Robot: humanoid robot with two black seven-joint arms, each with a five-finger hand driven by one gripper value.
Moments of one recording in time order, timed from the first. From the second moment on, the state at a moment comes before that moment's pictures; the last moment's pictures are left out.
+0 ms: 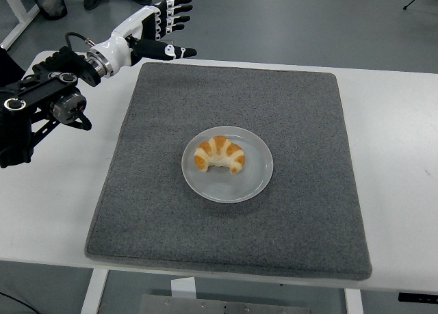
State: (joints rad) left arm -1.00 0.47 -0.44 -0.82 0.40 -0.19 -0.37; right arm 0.05 0.00 0.00 0.17 0.07 0.07 -0.03
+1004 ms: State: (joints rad) left arm -0.98 0.31 -0.45 -0.40 0.11 -0.43 -0.39; right arm 0.05 0.00 0.00 0.17 0.07 0.07 -0.03
